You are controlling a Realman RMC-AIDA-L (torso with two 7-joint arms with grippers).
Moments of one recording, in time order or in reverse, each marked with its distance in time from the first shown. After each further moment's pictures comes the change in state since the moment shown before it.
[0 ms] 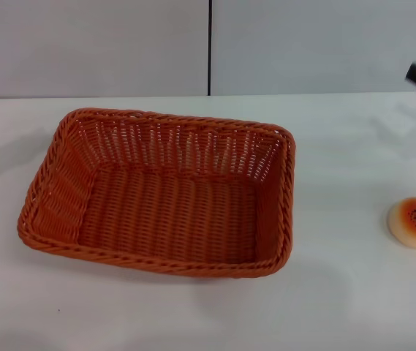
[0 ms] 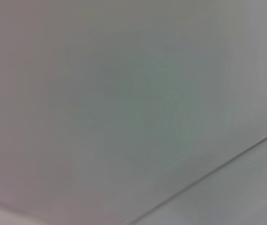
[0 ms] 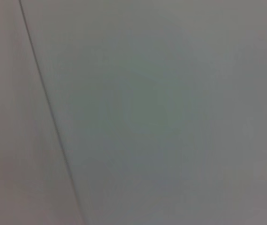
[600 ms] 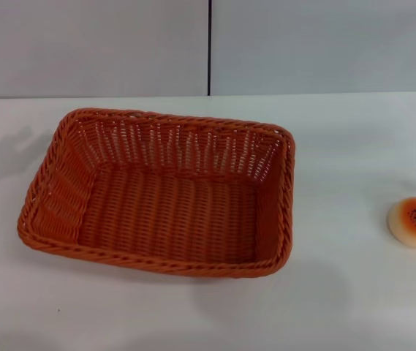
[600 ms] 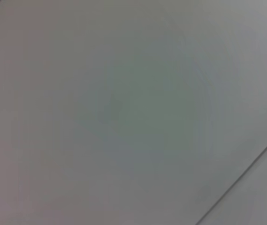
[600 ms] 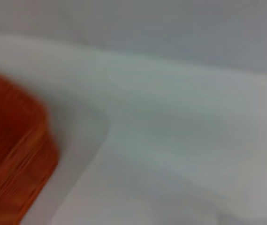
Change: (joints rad) left arm 0.049 -0.060 -0.055 -0.061 -0.069 -0.068 0.370; right arm 0.228 -0.056 -0.089 -0.580 -0.983 -0.458 0.968
